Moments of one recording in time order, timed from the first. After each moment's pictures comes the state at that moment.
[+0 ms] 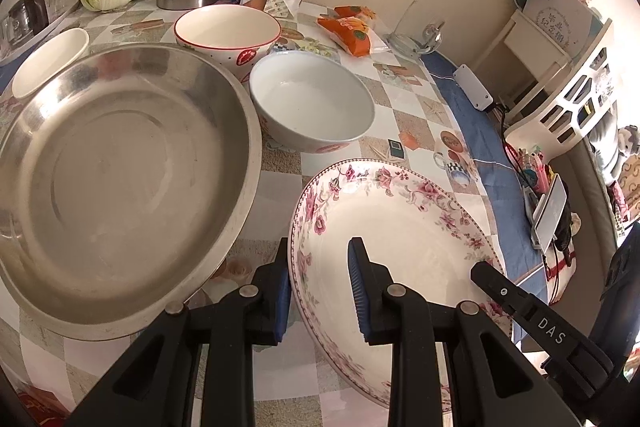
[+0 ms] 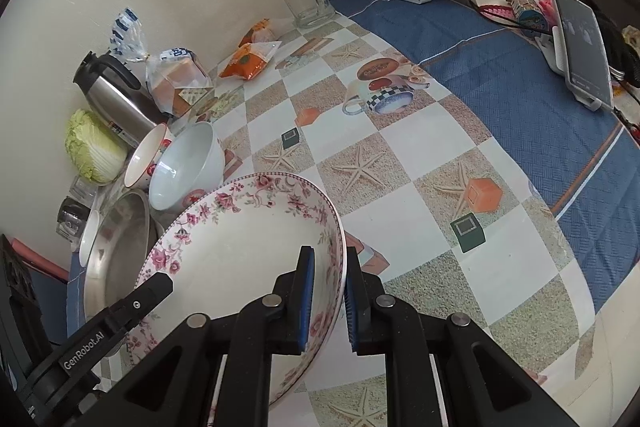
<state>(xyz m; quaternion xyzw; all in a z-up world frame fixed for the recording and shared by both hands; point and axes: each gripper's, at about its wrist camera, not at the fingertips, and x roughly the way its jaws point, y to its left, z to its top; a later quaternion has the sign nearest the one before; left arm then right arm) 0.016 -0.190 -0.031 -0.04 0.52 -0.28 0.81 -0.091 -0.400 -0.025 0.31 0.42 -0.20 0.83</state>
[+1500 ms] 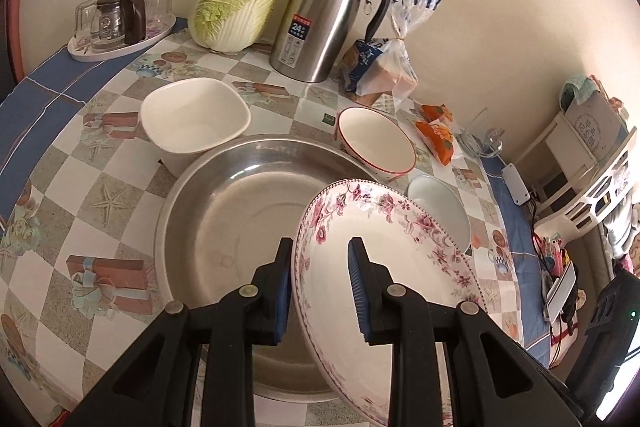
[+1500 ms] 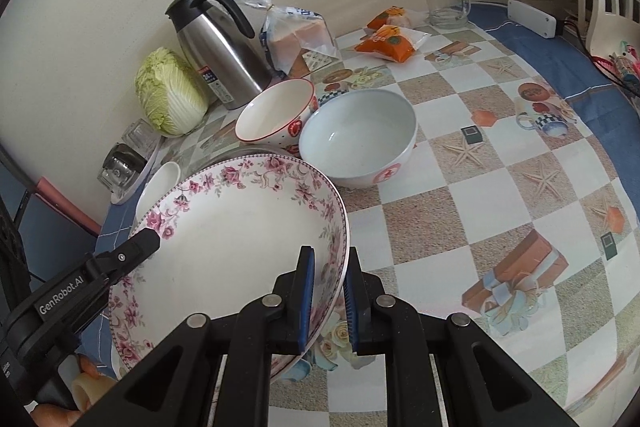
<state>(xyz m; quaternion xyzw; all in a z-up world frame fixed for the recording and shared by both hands) 0.081 -0.042 0.008 -0.11 0.46 -0.20 0.86 -0.004 -0.268 0.000 0.26 0.42 -0.10 0.86</state>
